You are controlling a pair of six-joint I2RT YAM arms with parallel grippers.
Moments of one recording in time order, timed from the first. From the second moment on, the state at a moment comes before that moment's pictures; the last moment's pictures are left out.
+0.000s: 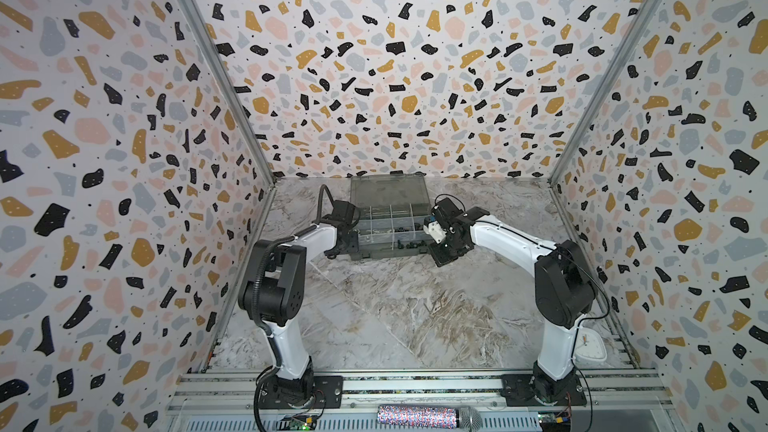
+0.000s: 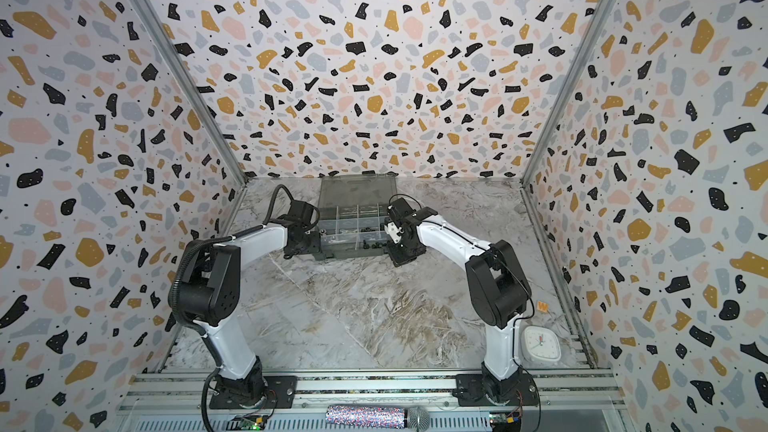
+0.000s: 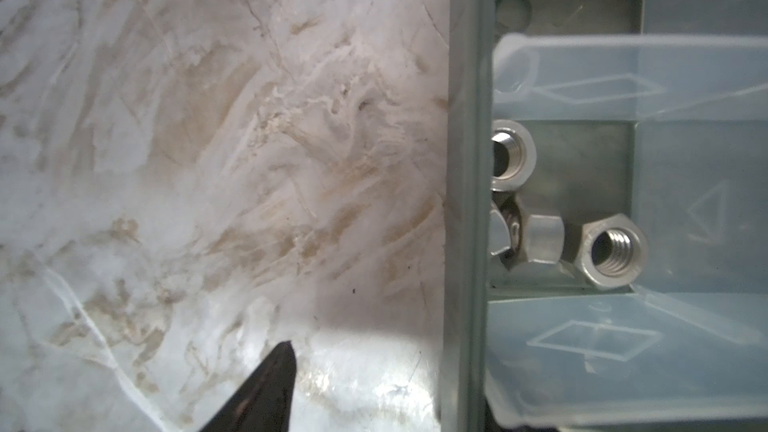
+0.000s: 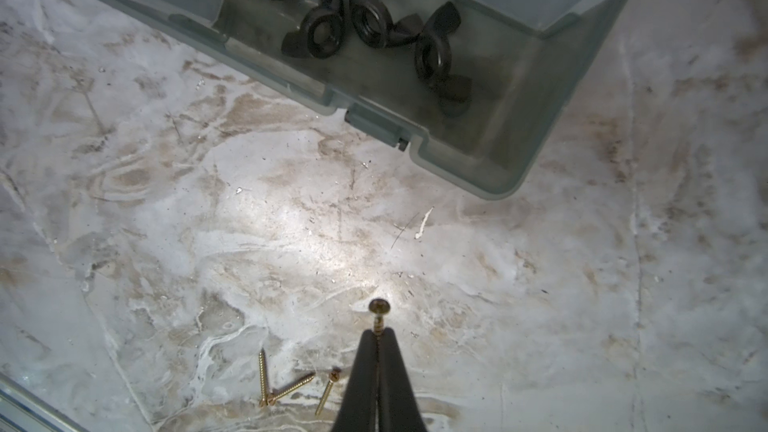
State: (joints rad) left arm -0.22 1.85 1.17 -0.47 -0.15 -0.28; right arm 0.62 1.90 1.49 -0.89 -0.15 0.09
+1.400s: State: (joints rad) left arm -0.34 1.34 0.87 -0.61 -0.10 -0.30; right arm 0.77 2.10 1.88 -1.00 -0.18 0.08
